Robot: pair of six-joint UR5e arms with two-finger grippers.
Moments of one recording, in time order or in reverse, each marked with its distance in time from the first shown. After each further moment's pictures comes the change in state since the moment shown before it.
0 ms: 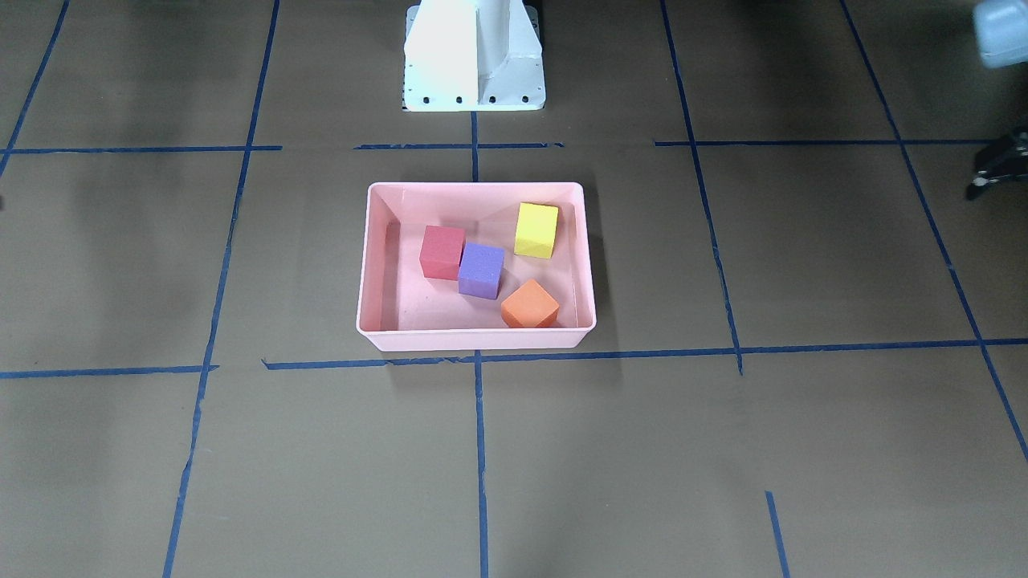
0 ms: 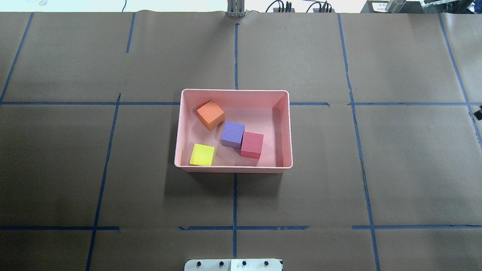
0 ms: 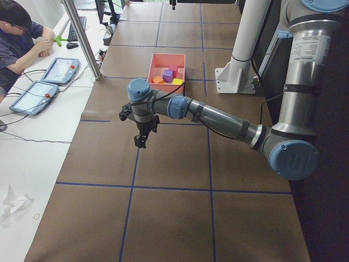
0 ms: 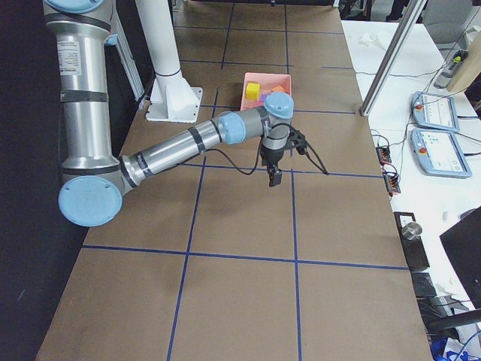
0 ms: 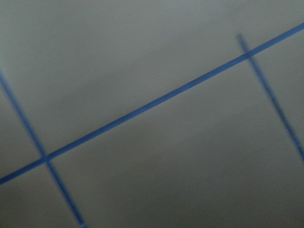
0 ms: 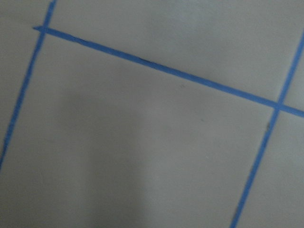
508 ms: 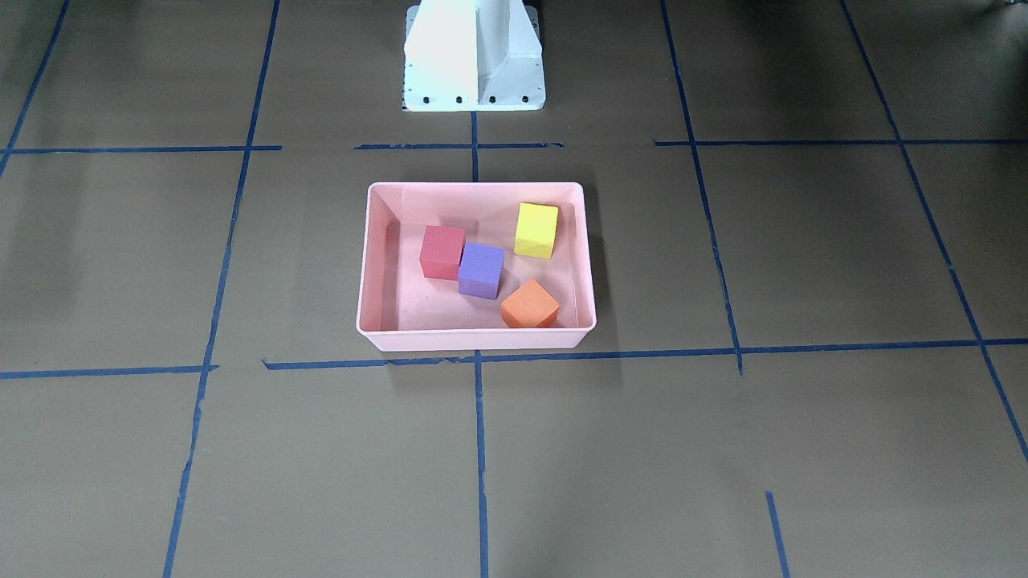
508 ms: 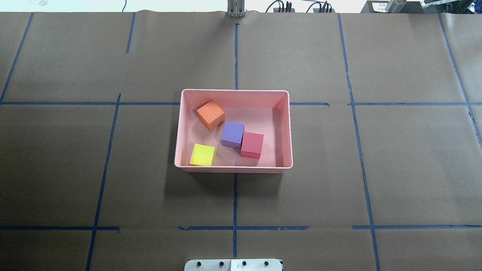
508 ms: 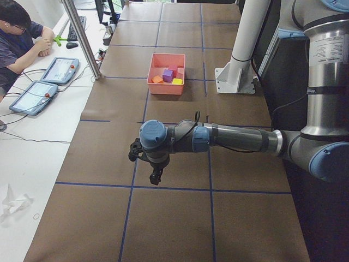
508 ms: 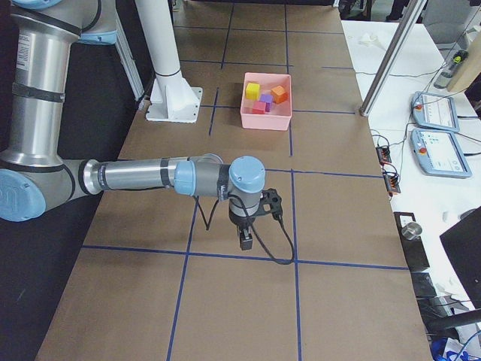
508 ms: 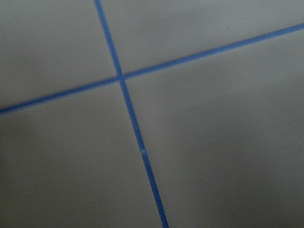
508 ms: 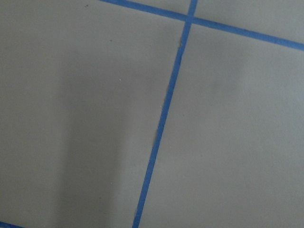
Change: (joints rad) left arm -0.150 0.144 0.054 -0.003 -0.091 0.109; right arm 0.215 -0.153 -0.093 0.006 0.018 -0.230
